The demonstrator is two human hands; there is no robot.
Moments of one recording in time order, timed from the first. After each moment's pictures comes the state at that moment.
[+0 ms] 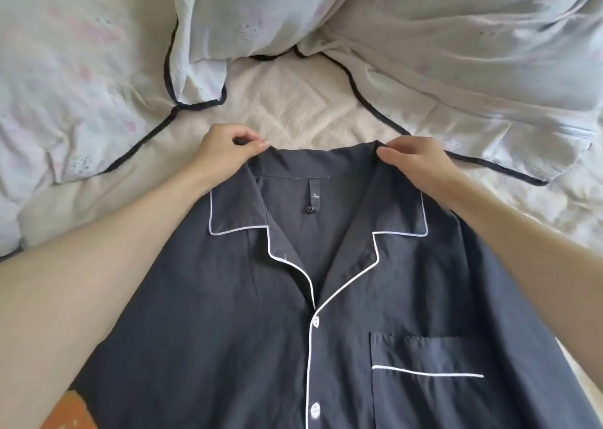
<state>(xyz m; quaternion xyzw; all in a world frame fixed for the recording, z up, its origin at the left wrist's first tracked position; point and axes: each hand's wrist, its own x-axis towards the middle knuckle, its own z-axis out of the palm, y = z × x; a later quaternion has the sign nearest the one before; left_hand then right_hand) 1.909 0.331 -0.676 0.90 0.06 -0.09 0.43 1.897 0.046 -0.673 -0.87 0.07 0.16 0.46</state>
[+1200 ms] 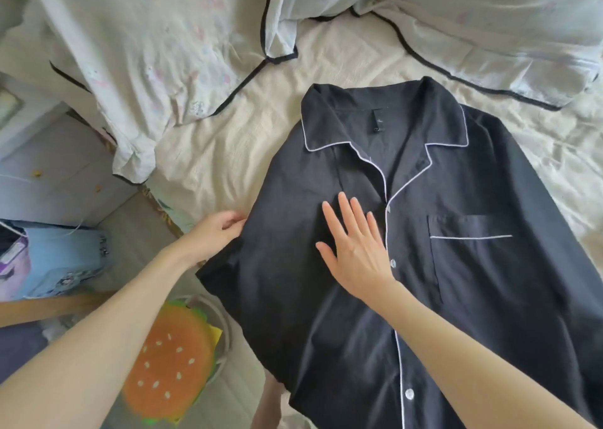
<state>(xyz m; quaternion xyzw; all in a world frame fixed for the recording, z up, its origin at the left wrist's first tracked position) 1.689 0.480 -0.654 0.83 0.14 -0.35 0.40 1.646 0.226 -0.671 -0.97 -0.11 0.16 0.15</state>
